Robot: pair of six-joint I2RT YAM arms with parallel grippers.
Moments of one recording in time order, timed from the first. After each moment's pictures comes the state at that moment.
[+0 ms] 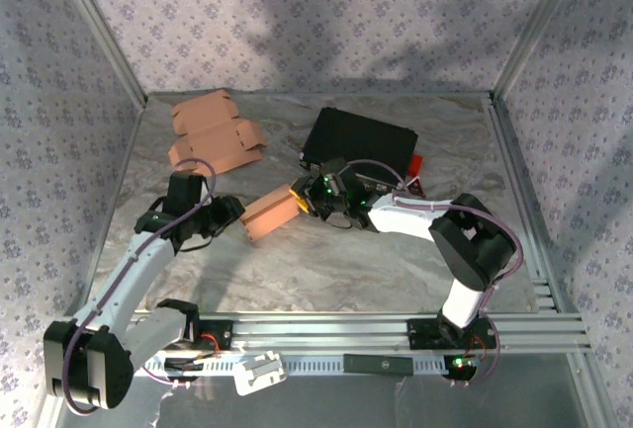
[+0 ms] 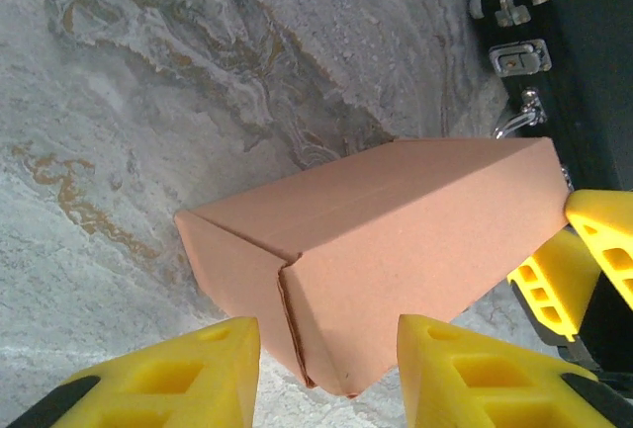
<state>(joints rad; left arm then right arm) -0.23 0.98 0.69 -0.61 0.30 -0.83 0.77 1.73 0.96 0.23 -0.23 1.50</state>
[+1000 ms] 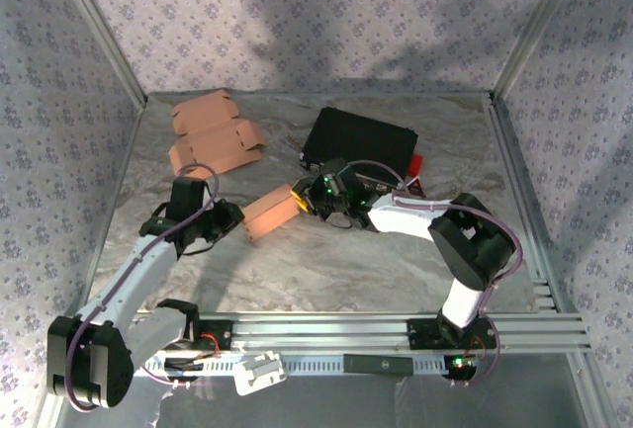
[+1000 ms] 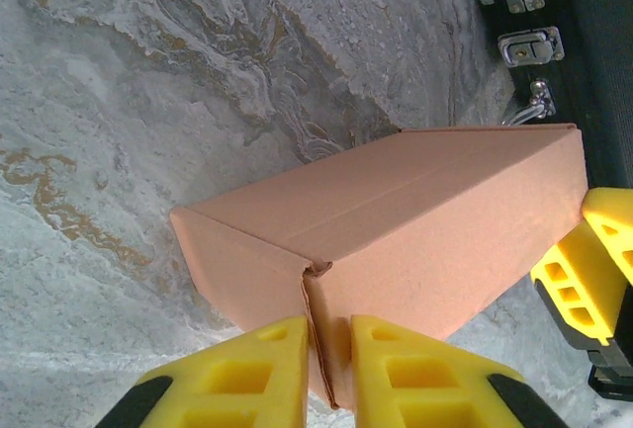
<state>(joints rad) -0.23 0.99 0.61 -0.51 0.33 -0.84 0.77 1.74 0.96 0.23 -0.22 1.52</state>
